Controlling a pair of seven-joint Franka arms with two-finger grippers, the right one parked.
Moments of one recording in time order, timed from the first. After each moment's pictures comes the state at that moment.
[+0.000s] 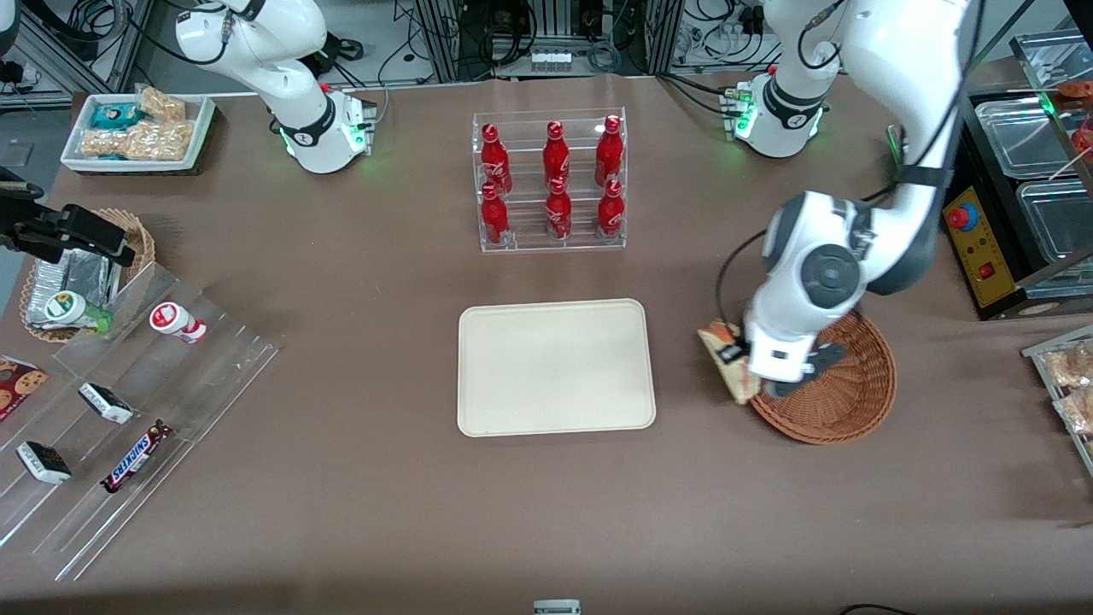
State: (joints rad) arm -0.34 0.35 -0.05 -1.86 0.00 2.16 -0.83
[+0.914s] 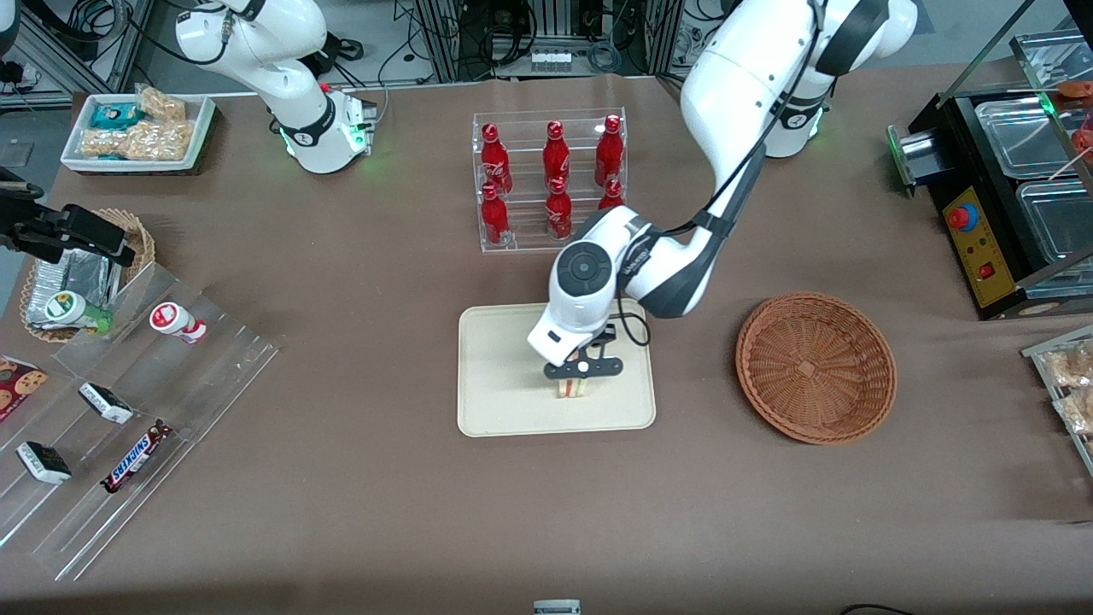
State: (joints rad) arm -0.69 0.76 -0.06 -1.40 0.00 2.16 -0.80
